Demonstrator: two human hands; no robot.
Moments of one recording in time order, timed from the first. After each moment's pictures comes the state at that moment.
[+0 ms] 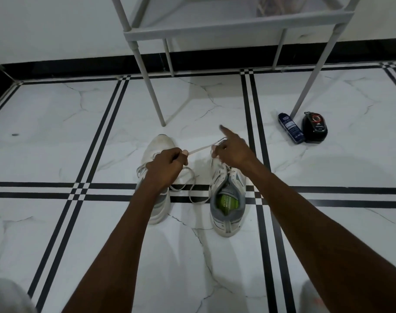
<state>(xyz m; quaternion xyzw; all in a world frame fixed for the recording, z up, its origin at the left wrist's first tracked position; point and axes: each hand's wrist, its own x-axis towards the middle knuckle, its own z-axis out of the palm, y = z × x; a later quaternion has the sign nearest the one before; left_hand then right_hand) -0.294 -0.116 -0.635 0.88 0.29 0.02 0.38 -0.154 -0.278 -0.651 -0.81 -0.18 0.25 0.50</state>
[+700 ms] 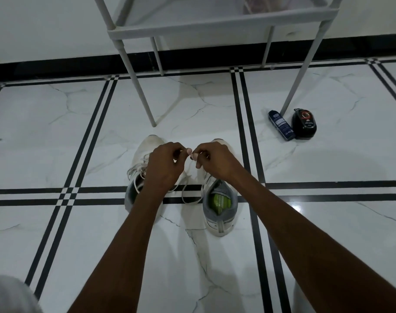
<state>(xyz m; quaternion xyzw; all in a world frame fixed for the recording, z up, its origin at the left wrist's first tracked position) -0.277 -0.130 -0.647 0.92 0.18 0.16 0.31 -0.181 -0.274 -0.653 -0.82 -0.29 0.23 0.44</state>
